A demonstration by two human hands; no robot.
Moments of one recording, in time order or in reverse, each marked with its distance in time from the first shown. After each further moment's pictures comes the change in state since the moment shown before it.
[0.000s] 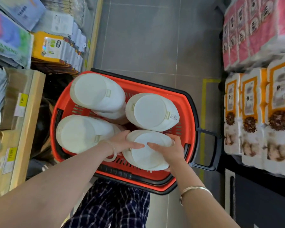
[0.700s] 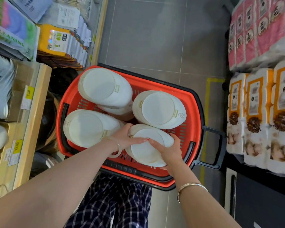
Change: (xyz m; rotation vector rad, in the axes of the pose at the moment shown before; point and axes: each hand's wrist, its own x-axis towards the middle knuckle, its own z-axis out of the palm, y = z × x) left_hand 0.001 -0.018 -0.008 -0.026 0.111 0.133; right_hand -0.013 0.008 0.022 -0.005 -0.015 0.074
